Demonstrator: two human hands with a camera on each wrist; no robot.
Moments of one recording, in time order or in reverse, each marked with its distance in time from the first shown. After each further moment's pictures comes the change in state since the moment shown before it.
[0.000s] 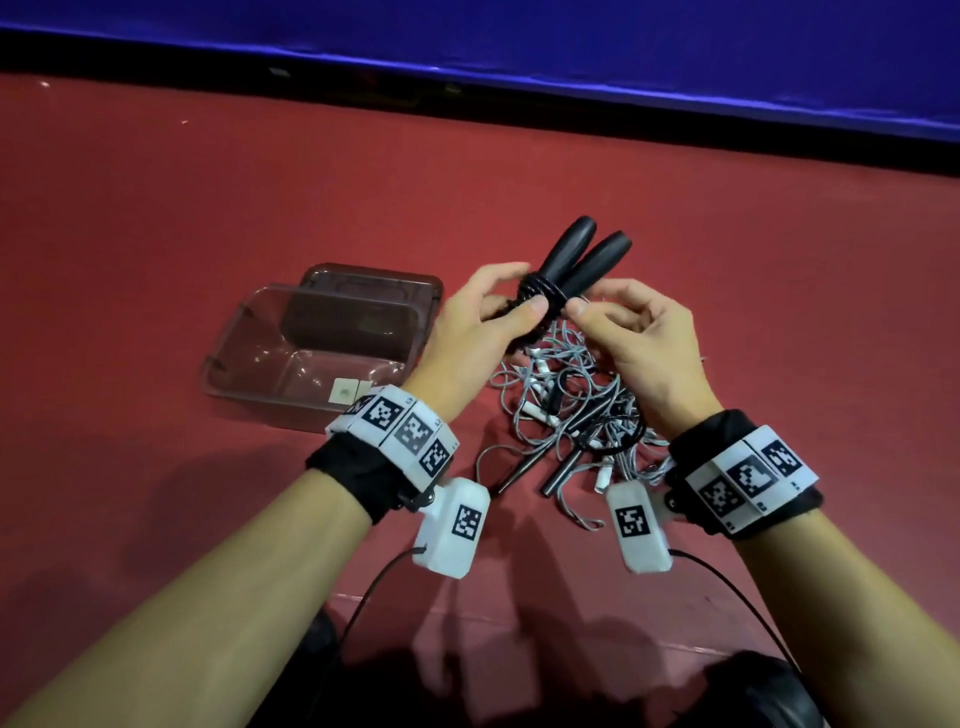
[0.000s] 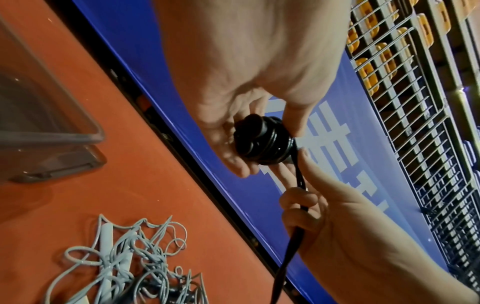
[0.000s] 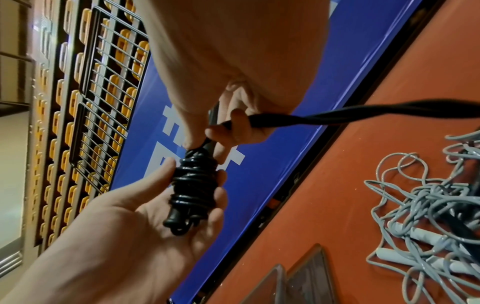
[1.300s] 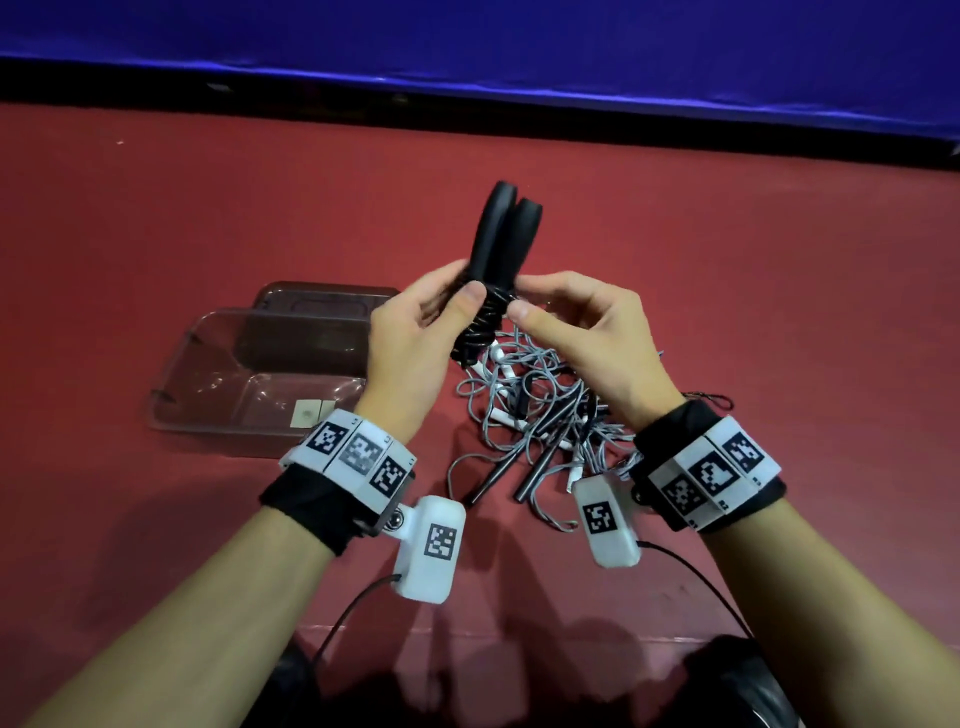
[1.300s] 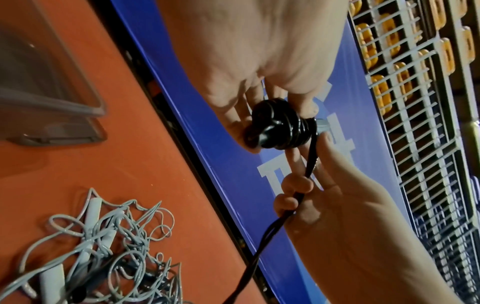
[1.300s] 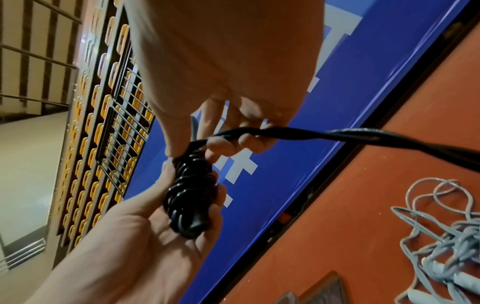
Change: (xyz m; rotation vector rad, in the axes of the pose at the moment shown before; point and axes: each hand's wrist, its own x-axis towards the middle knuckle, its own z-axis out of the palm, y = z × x) left_hand 0.000 0.006 0.007 -0.089 0.136 0.189; right_hand -0.004 -0.017 -0.001 -0.083 -0.100 -0.133
